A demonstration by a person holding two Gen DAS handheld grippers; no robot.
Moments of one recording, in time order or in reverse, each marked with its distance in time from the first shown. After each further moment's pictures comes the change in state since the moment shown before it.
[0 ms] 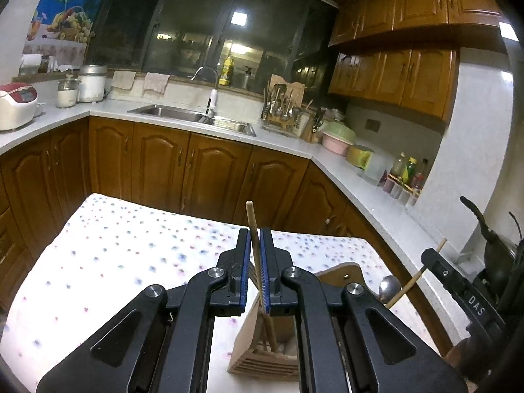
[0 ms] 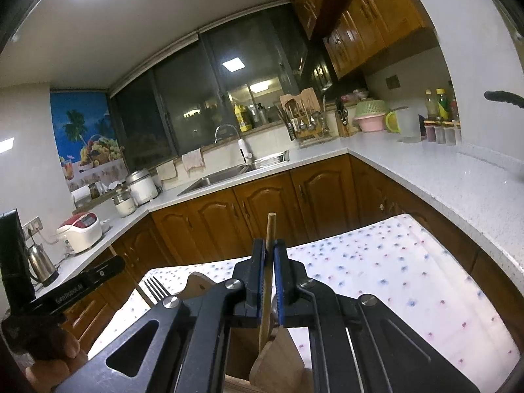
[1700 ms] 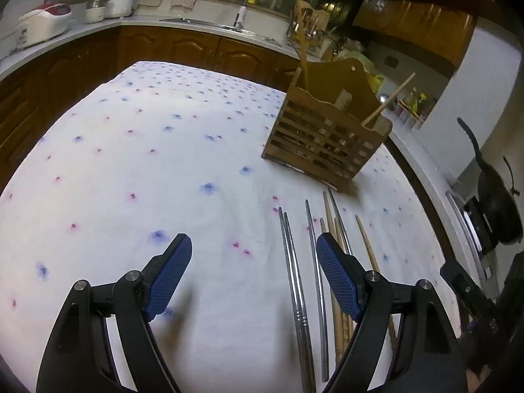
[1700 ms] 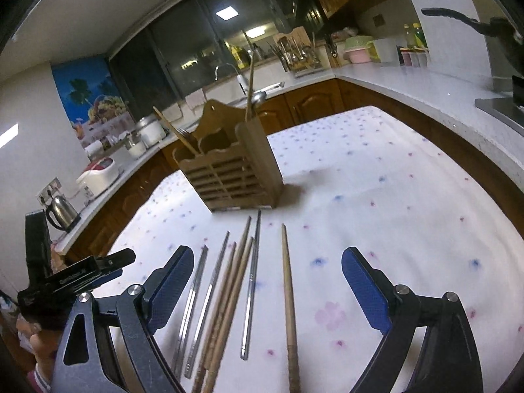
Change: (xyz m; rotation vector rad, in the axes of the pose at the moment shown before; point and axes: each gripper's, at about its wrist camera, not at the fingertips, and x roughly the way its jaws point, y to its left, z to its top) left arm -0.127 0.023 -0.174 -0.095 0.355 0.048; right arm -0.148 -0.037 -0.141 0.052 0.284 0.020
